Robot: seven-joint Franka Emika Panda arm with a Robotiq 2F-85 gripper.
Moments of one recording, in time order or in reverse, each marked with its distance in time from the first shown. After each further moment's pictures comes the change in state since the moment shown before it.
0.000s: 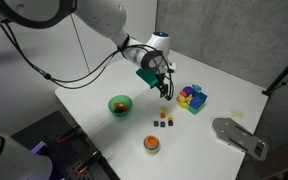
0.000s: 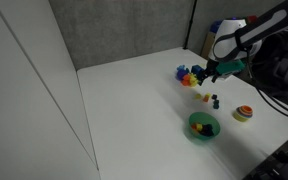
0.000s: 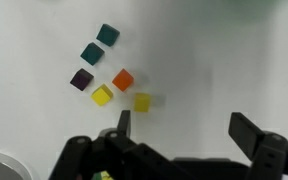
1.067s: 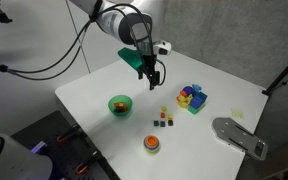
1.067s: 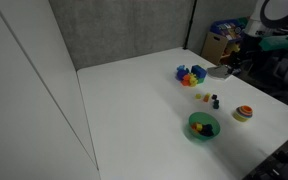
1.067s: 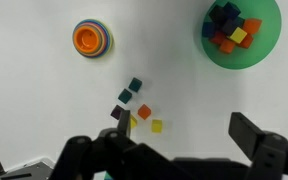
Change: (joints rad) arm -0.020 -0.499 -0.022 -0.339 -0.025 -0.221 0.000
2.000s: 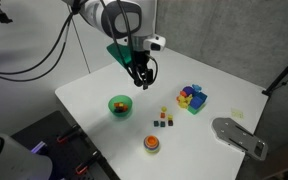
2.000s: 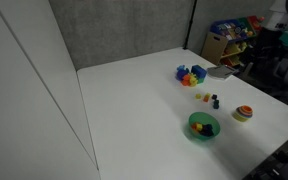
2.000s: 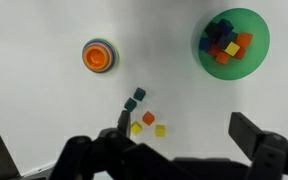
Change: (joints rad) arm -0.011 -0.172 -0.005 -0.128 -0.006 -0.028 0.018
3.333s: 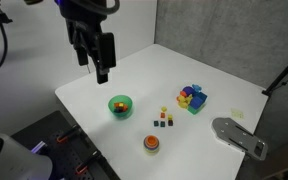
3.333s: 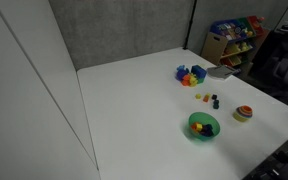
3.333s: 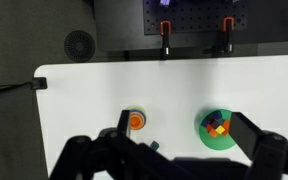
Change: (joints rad) arm -0.039 -0.620 -0.131 -0.026 -0.153 -0.718 -0.294
